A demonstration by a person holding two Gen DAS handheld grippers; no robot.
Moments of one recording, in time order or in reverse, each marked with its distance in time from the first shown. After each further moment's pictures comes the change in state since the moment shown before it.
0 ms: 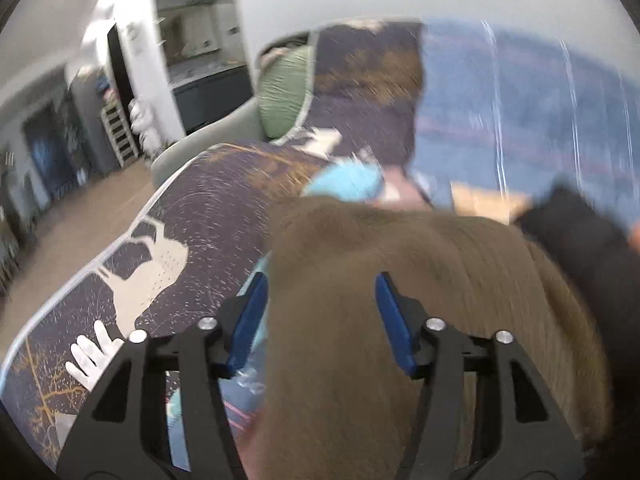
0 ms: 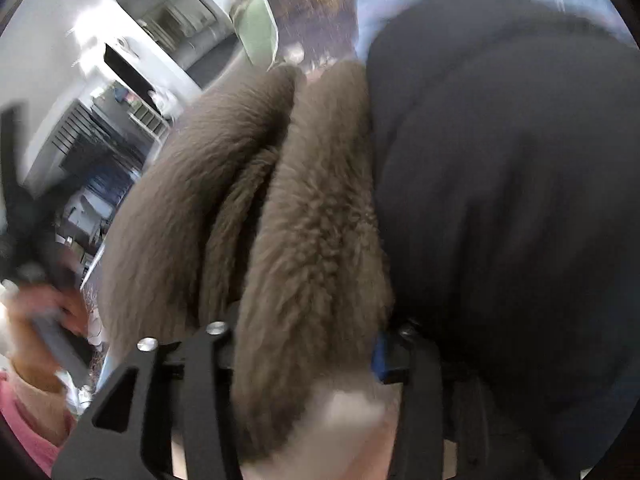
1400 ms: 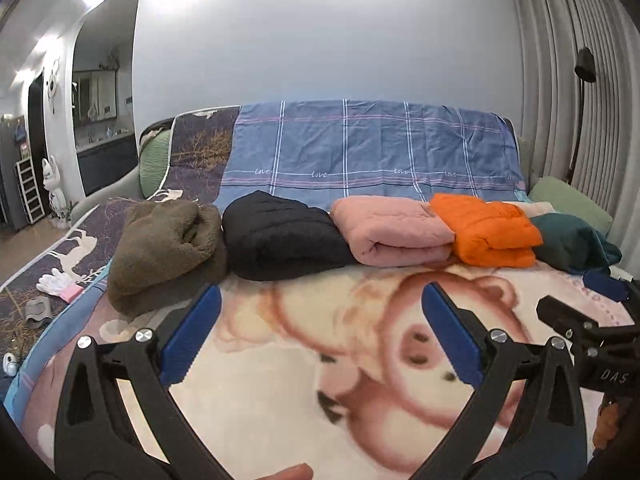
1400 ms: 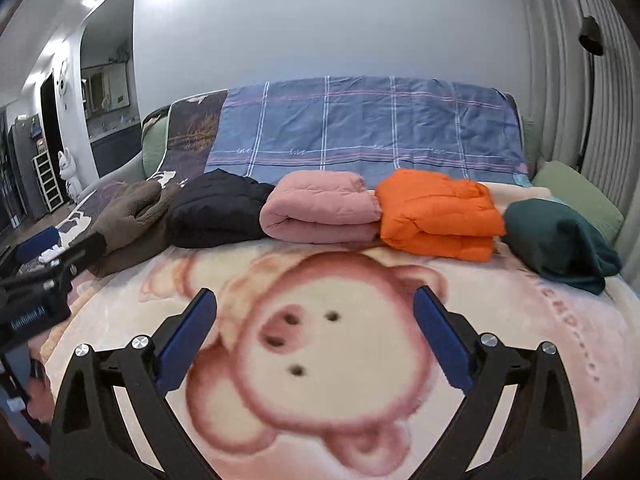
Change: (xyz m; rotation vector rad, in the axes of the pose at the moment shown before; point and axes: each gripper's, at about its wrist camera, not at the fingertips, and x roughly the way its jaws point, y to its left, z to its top) left arm -0.432 -0.197 -0.194 0.064 -0.280 -0.427; right arm -0.439 -0.078 -0.273 -0.113 -0.521 -0.554
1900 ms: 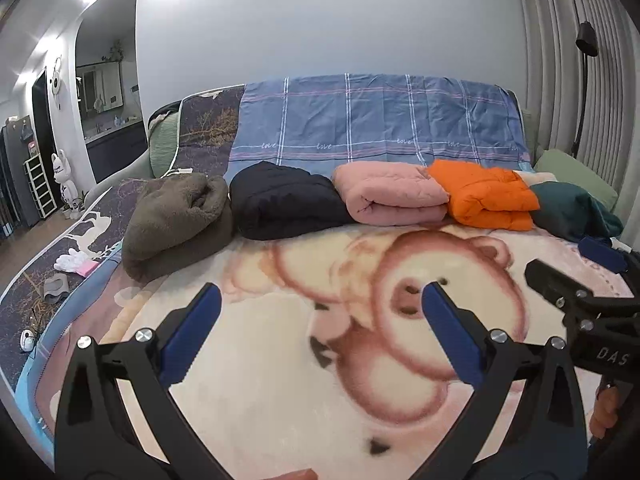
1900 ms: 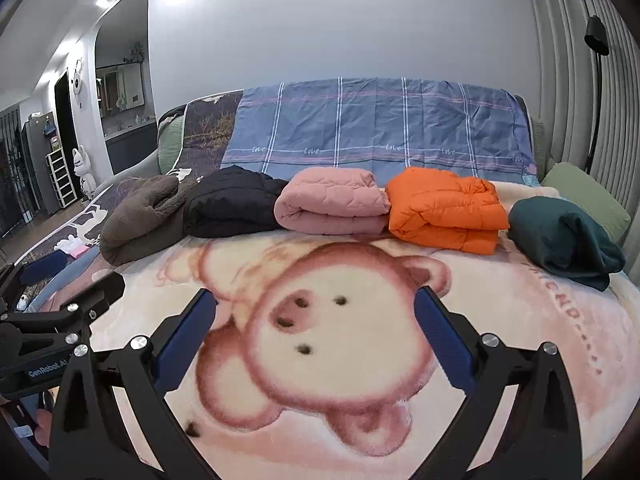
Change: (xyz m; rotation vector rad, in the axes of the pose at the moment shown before) left arm -0.030 -0.024 -0.026 0.020 0.087 0.038; right arm -0.017 -0.006 -0.014 -0.025 0.000 0.052
